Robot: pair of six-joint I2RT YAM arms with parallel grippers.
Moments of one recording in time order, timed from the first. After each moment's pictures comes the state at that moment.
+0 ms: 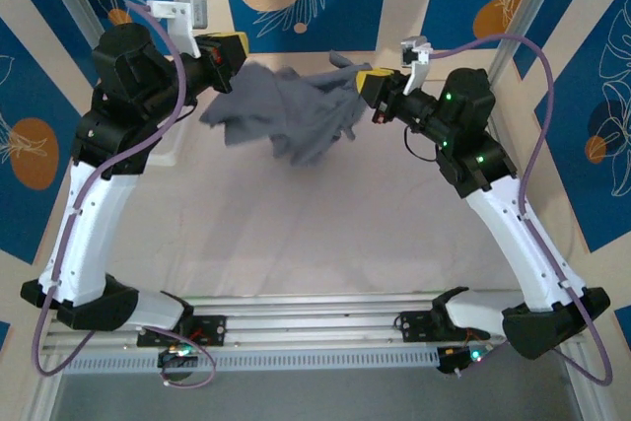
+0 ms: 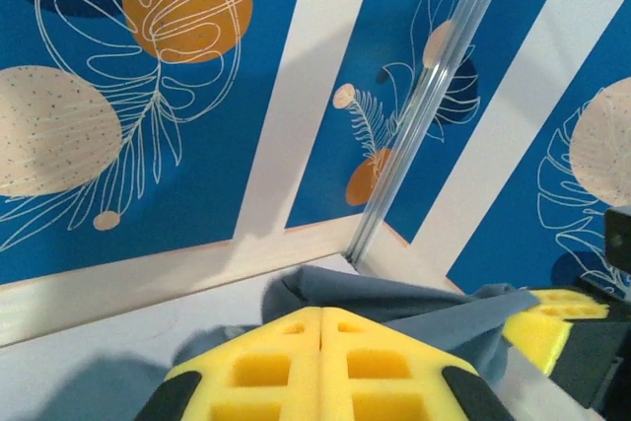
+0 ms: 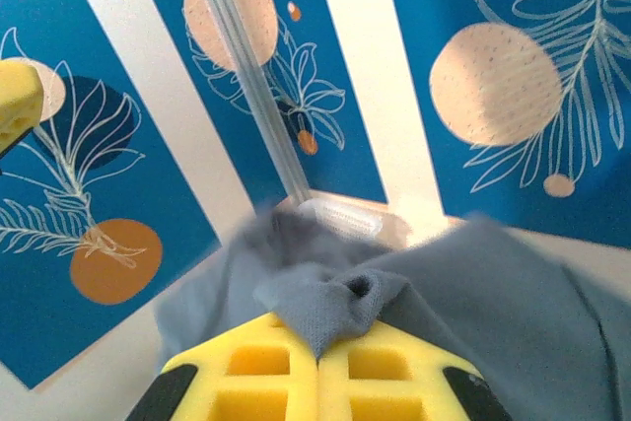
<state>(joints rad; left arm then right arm) -0.46 1.39 2.04 -0.67 0.20 -0.30 0.43 1.19 1.44 -0.21 -0.36 0.31</state>
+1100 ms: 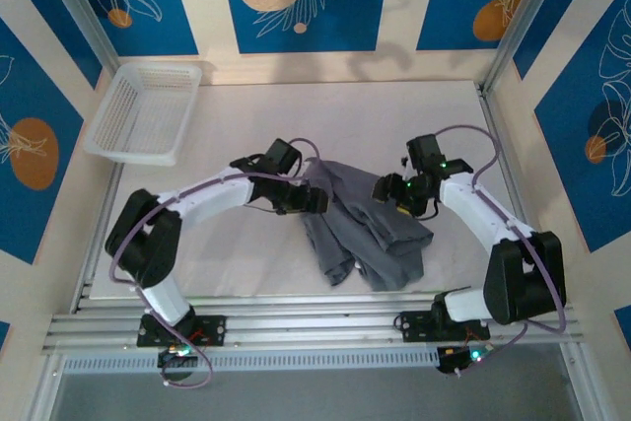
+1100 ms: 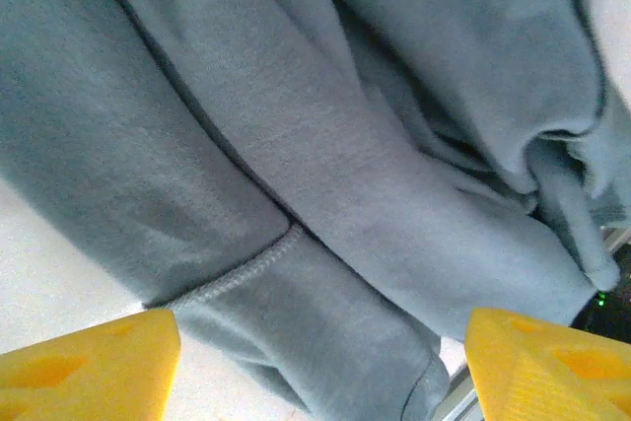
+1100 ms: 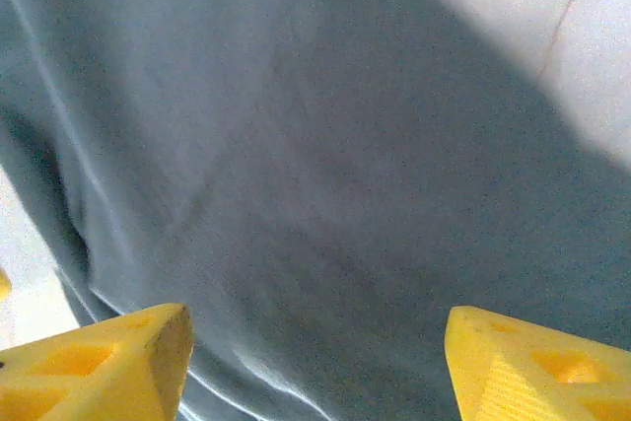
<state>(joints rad) -0.67 1.72 1.18 -0.54 0.43 -0.55 0.23 1.38 0.93 -0.80 -0.32 0.55</state>
